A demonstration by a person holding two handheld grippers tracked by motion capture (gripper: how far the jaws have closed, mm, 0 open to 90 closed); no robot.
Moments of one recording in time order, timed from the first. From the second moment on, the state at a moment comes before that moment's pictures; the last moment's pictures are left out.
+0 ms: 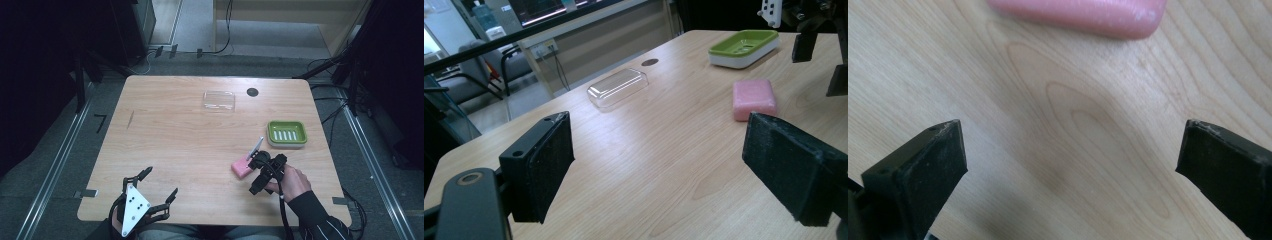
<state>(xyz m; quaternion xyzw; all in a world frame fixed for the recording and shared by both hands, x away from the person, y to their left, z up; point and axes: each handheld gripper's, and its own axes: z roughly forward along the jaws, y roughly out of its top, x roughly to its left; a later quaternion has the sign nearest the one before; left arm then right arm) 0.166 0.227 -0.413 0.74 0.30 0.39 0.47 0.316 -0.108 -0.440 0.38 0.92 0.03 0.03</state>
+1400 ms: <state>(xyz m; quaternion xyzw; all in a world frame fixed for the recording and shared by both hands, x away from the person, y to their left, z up) 0.166 0.228 -0.413 0.74 0.30 0.39 0.47 0.359 -0.070 -0.444 0.39 0.92 0.05 0.01</state>
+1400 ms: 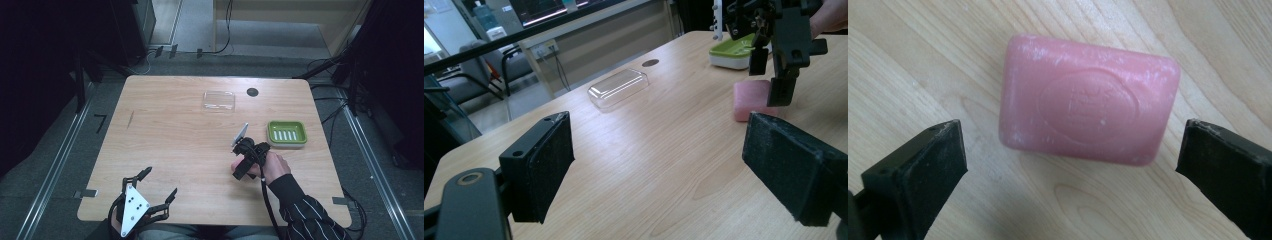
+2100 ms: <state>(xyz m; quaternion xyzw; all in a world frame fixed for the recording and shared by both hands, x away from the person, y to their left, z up) 0.165 0.229 -0.413 0.74 0.30 0.39 0.47 0.373 -0.064 -0.465 0.41 0.91 0.03 0.00</state>
